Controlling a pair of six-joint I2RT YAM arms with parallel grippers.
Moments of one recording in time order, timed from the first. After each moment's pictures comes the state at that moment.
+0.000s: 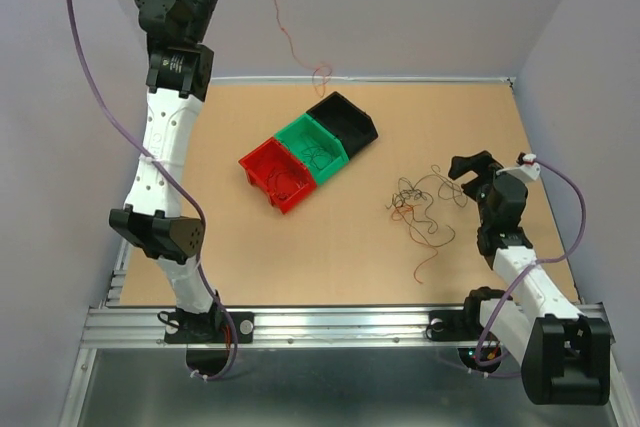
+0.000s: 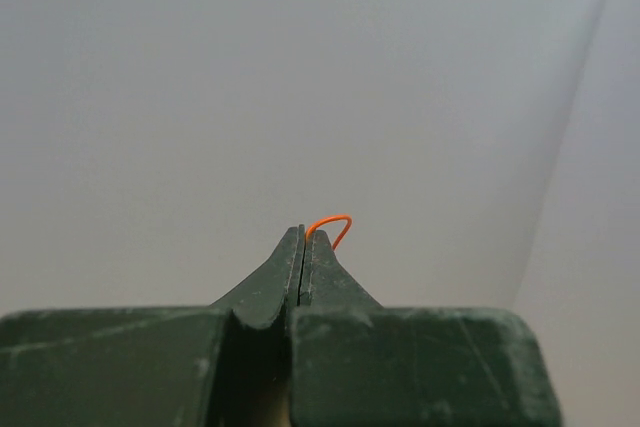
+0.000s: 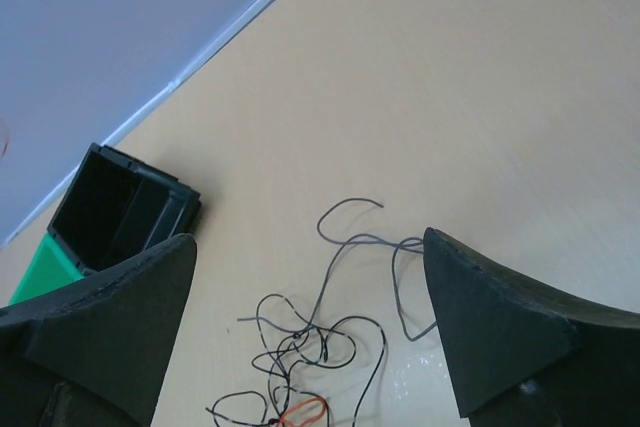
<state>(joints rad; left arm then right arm) -0.21 1.77 2.25 0.14 0.21 -0.30 -0.03 0.92 0.36 0.38 0.15 0.65</state>
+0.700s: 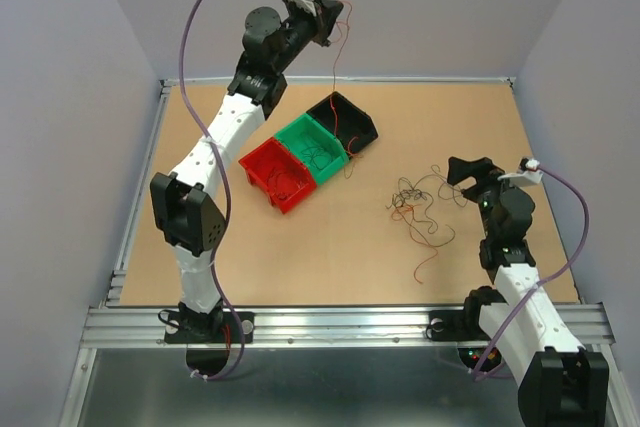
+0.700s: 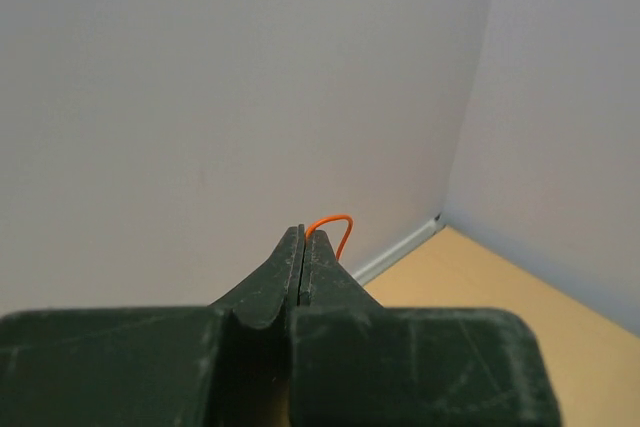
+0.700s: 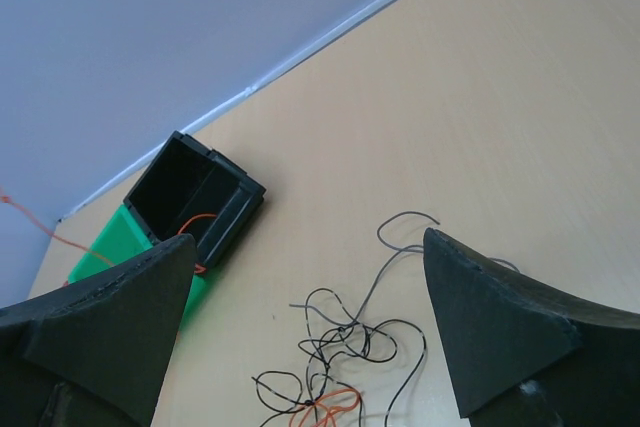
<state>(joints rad) -0.46 1.89 2.01 0.22 0.26 -0.11 -0.03 0.75 0.30 0.43 -0.01 0.62</state>
